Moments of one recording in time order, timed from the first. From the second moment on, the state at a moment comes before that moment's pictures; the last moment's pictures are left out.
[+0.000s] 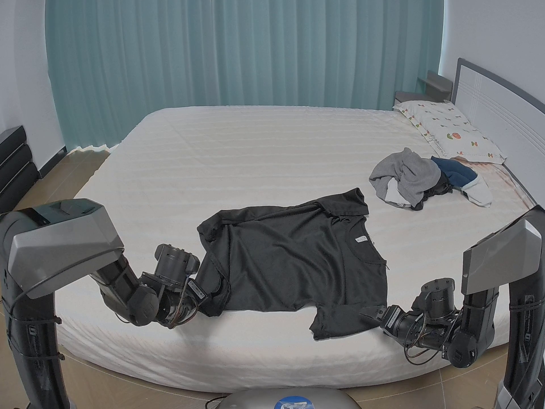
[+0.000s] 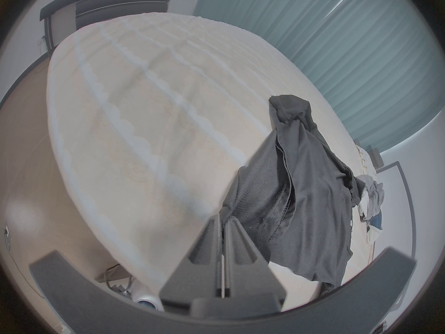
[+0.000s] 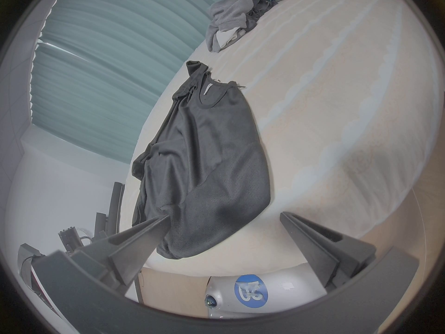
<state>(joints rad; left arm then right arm) -0.35 2.21 -0.77 -0.51 0.19 -1.06 0.37 2.35 -0.28 -1.43 0.09 0.95</state>
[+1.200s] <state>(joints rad) -0.27 2.03 -0.62 -0.28 0.11 -0.78 0.22 2.12 -0.19 -1.16 0.17 0.68</state>
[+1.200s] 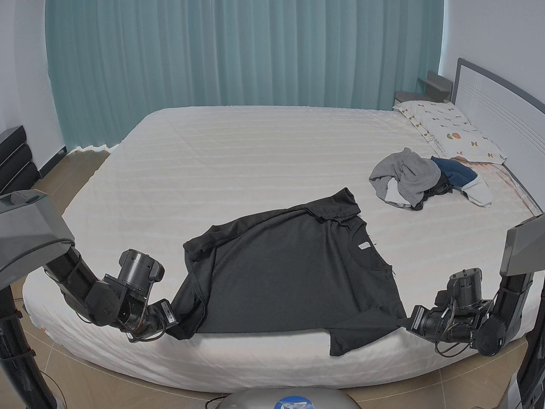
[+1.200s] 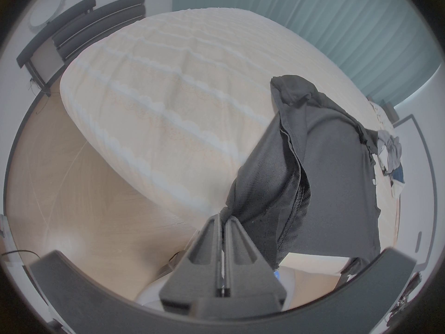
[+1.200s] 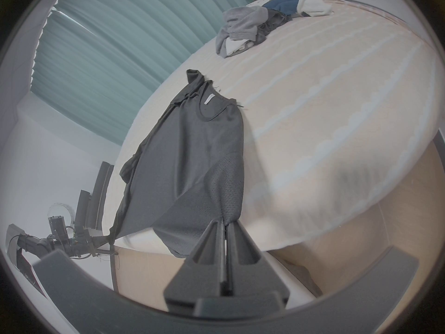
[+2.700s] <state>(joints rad) -0.24 1.98 -0.66 -0.30 0.00 -0.81 0.22 2.19 -0.24 -1.18 0.19 0.69</state>
